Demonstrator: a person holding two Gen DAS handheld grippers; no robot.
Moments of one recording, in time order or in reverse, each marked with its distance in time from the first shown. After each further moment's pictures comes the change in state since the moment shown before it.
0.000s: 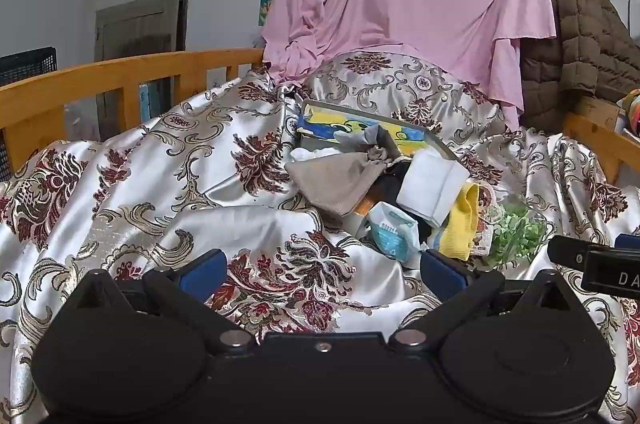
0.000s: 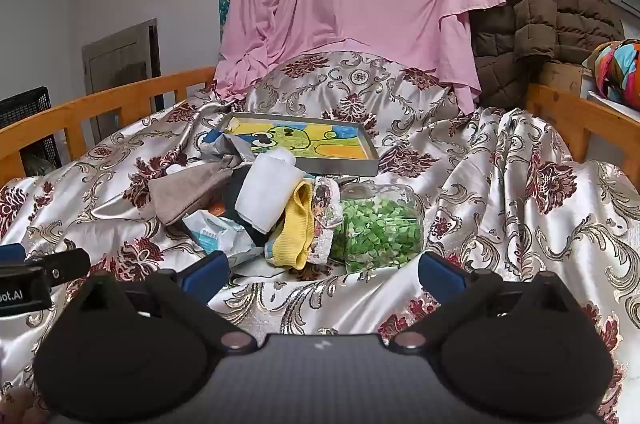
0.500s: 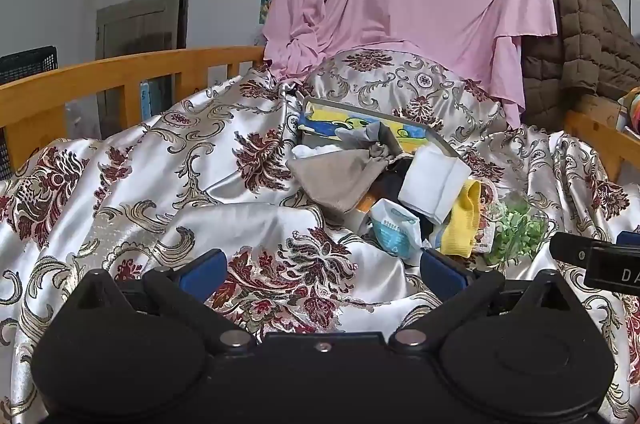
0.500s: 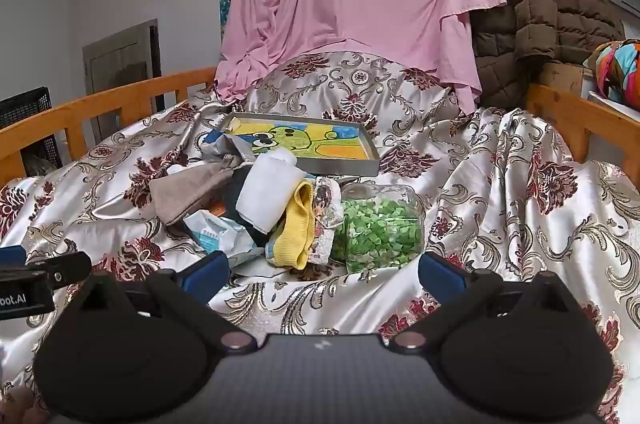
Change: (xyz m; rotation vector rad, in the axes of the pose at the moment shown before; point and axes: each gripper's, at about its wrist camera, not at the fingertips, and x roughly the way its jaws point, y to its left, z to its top) left arm 0.004 0.003 -0.001 0.004 0.003 0.008; right arm 0.000 0.000 0.000 -0.002 0.007 -0.001
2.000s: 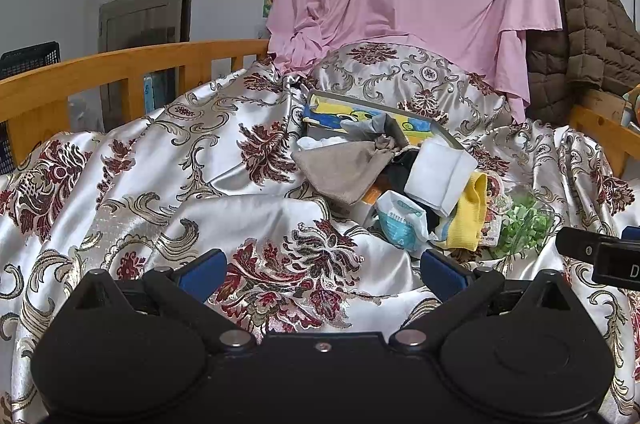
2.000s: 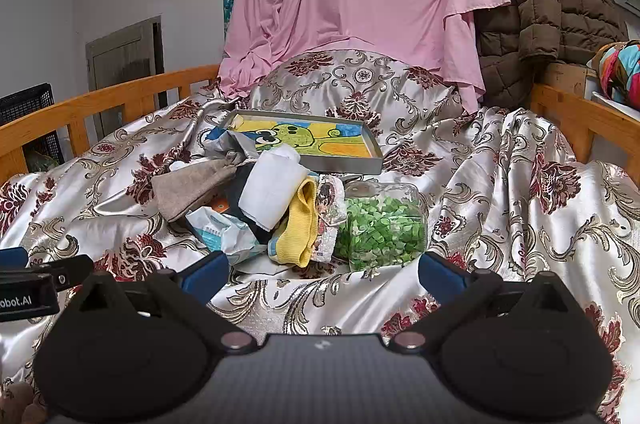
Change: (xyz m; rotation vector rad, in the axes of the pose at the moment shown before) left arm 0.004 0.009 -0.012 0.000 0.020 0.008; right arm -0.001 0.000 0.002 -0.006 0.007 0.003
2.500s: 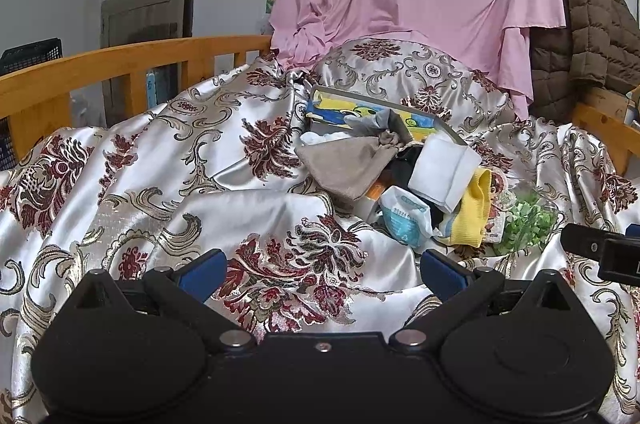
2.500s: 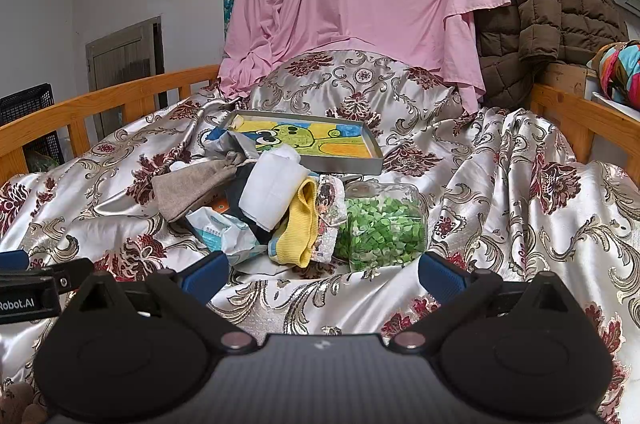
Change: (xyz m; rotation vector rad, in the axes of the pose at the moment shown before) left arm 0.001 -0.002 0.002 -0.002 0.017 0.011; right arm 0.000 -0.001 0.000 0.000 0.000 0.001
